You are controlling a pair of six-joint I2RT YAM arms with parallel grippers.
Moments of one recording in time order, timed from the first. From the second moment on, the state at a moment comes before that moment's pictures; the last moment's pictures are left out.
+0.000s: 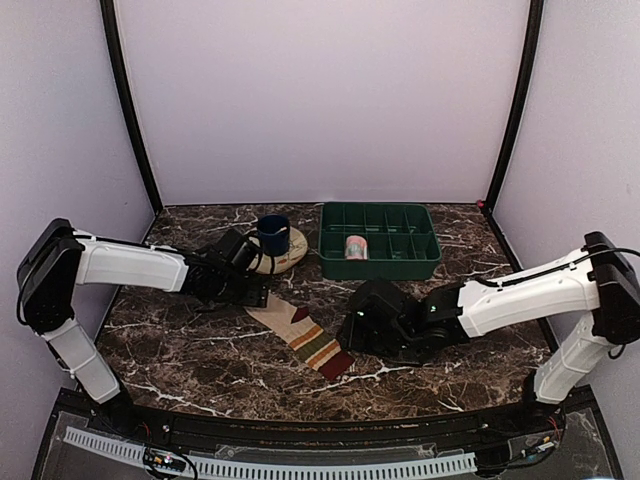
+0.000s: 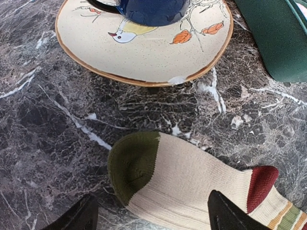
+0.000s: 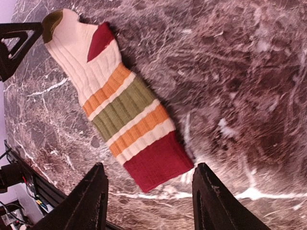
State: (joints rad) left arm -0.72 1.65 0.95 -0.29 -0.30 -0.53; right arm 1.19 1.57 0.91 -0.26 0.28 1.14
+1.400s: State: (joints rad) left arm -0.70 1.71 0.80 -0.07 -0.27 -0.53; right arm 1.18 1.79 1.03 -0.34 0.08 1.29
